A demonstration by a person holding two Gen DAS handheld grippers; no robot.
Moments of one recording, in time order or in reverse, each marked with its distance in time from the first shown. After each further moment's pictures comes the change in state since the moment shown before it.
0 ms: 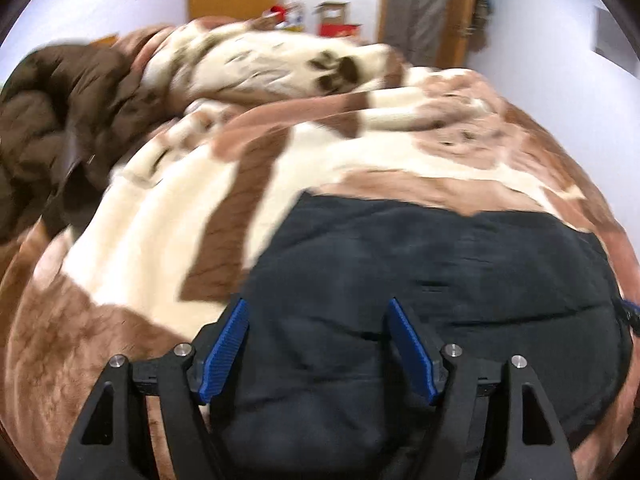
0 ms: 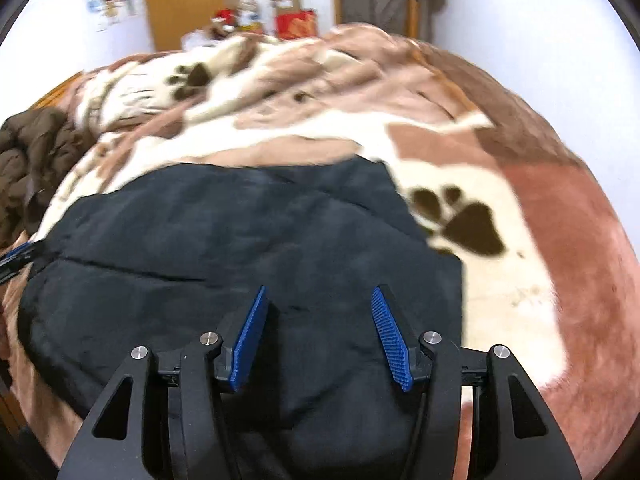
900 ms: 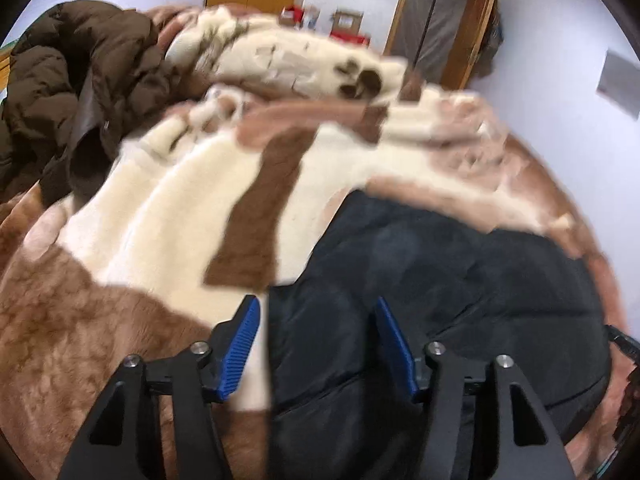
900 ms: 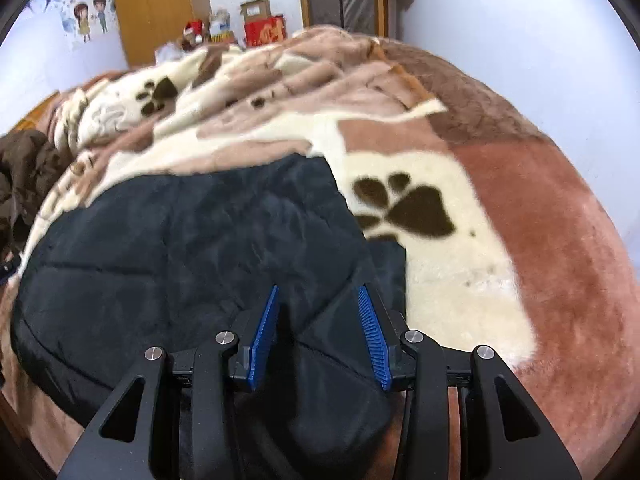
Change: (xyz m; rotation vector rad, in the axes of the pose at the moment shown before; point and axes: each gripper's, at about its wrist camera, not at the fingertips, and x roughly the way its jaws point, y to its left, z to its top) left arm 0.001 0.049 -0.019 -0.064 0.000 -0.082; right arm -0.010 -0.027 -0.018 0.036 0.002 -0.049
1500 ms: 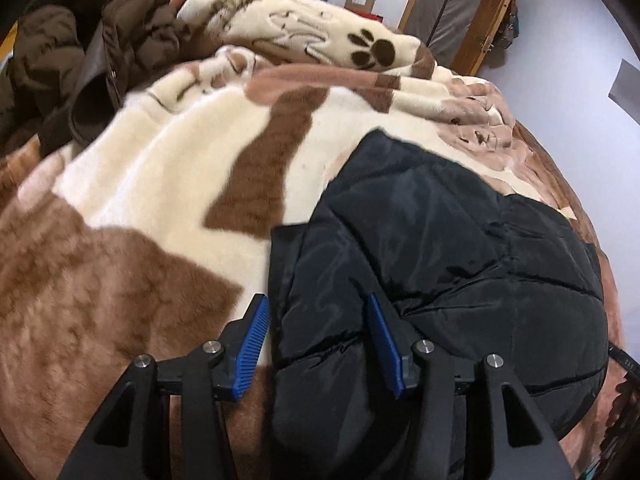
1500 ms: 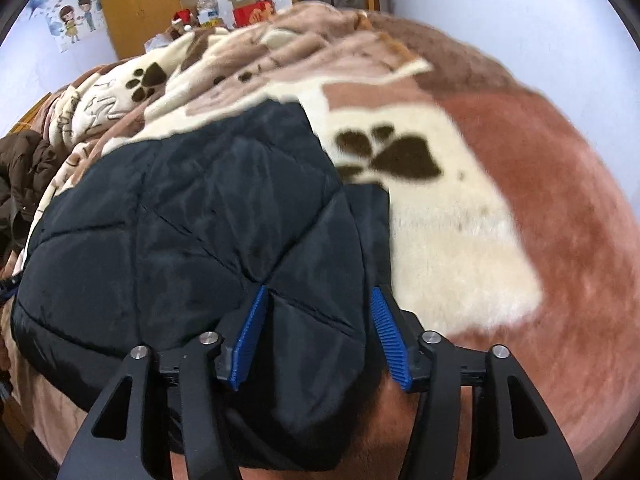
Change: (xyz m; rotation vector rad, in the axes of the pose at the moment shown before) left arm 0.009 0.009 -0.025 -0.075 0.066 -0.042; right arm 0.002 -0.025 -0.026 0.117 0.049 0.087
